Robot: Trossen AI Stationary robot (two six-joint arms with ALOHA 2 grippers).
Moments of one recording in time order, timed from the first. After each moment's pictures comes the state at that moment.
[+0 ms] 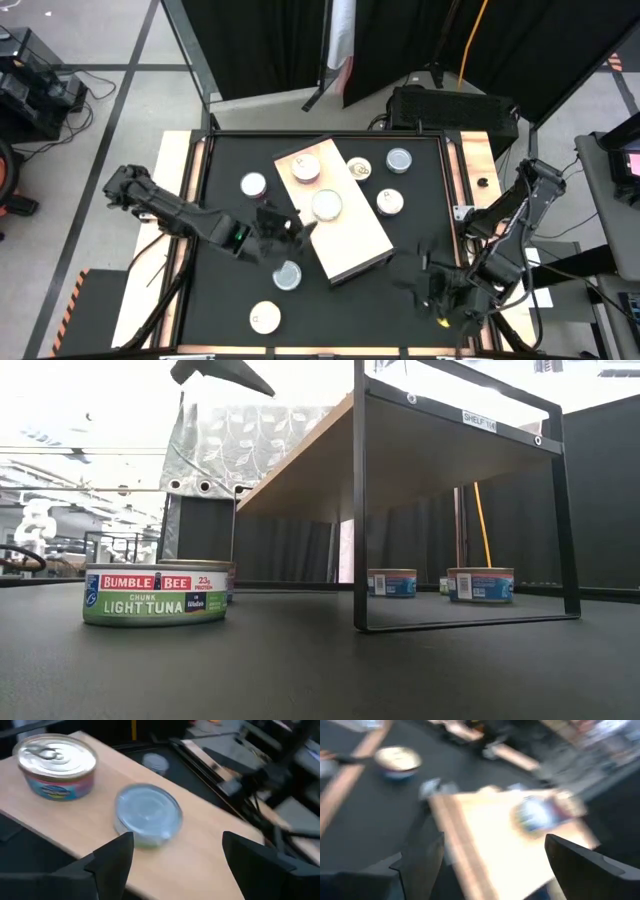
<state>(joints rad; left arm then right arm) -0.43 1.54 1.31 -0.56 -0.88 -1.09 0.91 1.38 1.25 -0.85 1.02 0.41</state>
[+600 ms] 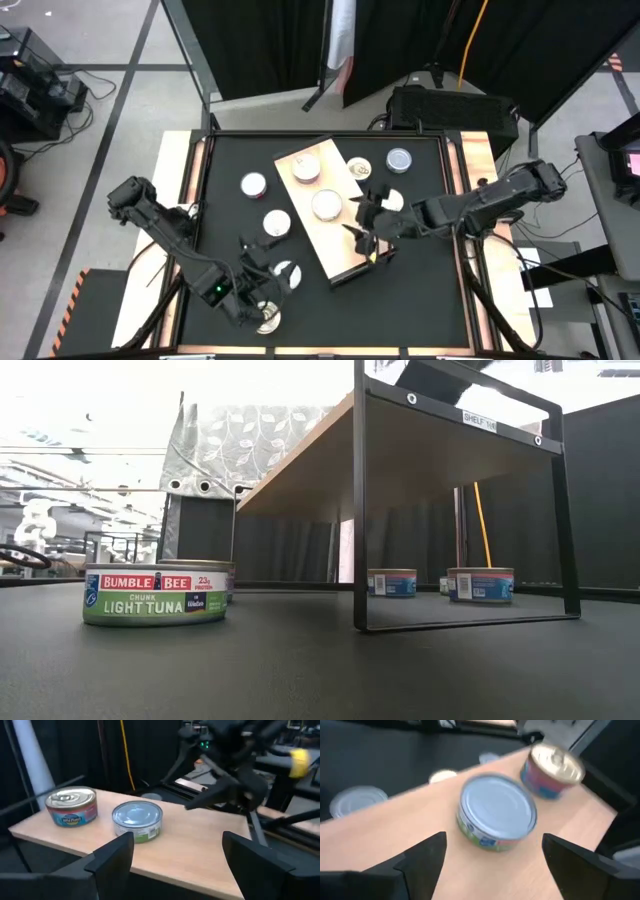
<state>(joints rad) -0.72 1.66 1.31 -0.59 -1.32 -1.03 0.26 1.38 1.05 -0.33 0.57 0.16</state>
